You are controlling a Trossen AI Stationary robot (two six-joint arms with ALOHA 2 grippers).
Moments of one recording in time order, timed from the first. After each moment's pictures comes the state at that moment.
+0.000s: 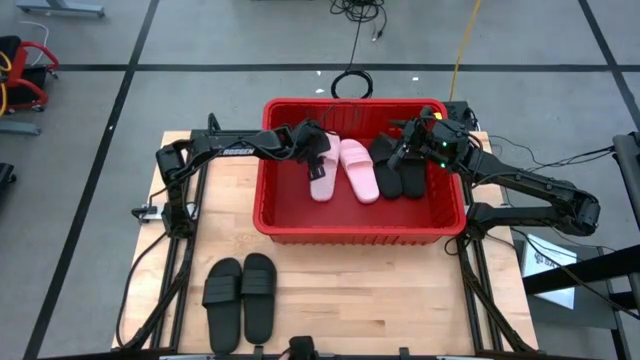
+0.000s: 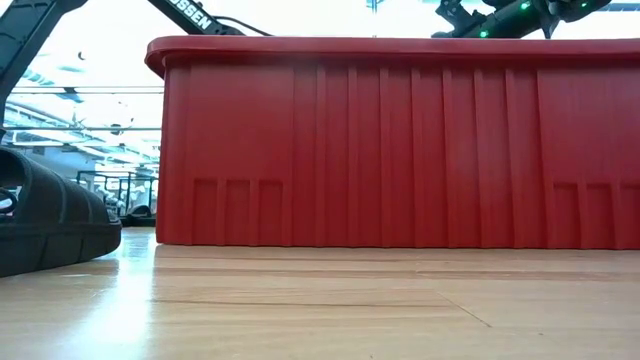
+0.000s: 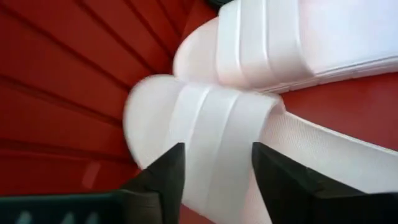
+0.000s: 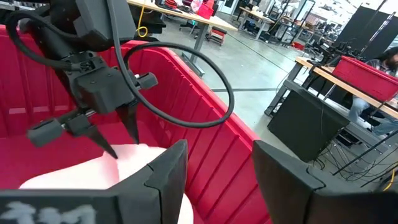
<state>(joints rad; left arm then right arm) 0.46 1.91 1.36 -0.28 -0.12 0.31 -0.53 0.97 0.75 0.02 0.15 -0.30</state>
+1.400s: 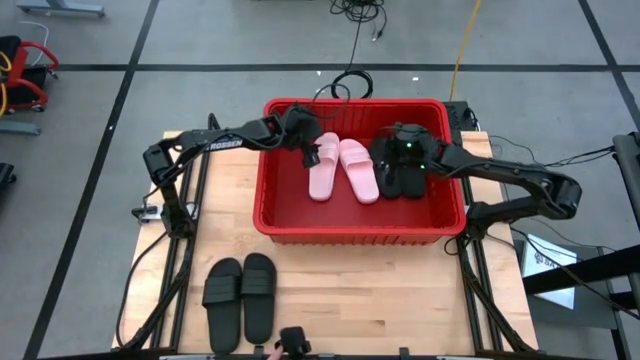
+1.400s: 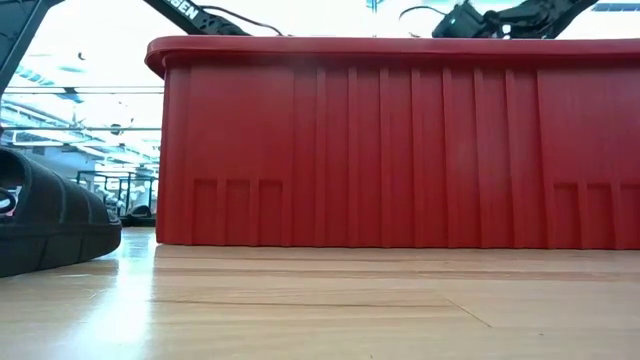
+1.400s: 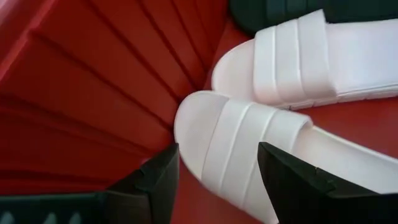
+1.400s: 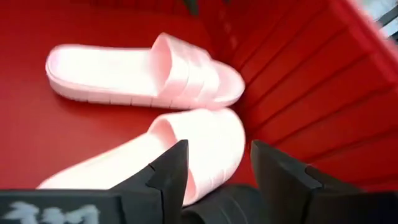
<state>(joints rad) 0.53 1.82 1.36 -0.29 -0.07 0.33 -0.55 1.22 0.75 -0.12 0.02 -0.44</state>
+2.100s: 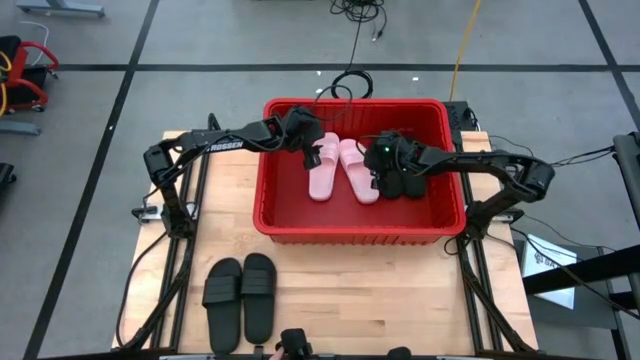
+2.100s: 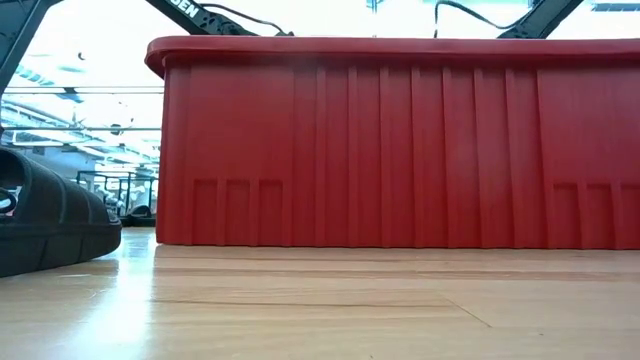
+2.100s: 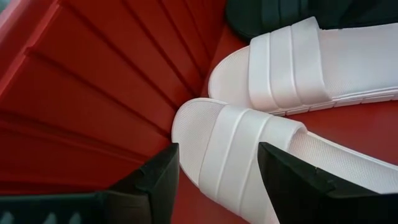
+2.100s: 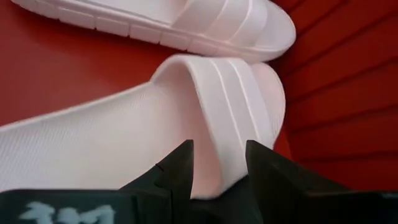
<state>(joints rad) 0.51 1.82 1.36 -0.28 -0.09 0.34 -0.56 1.50 0.75 -0.03 0.06 -0.55</state>
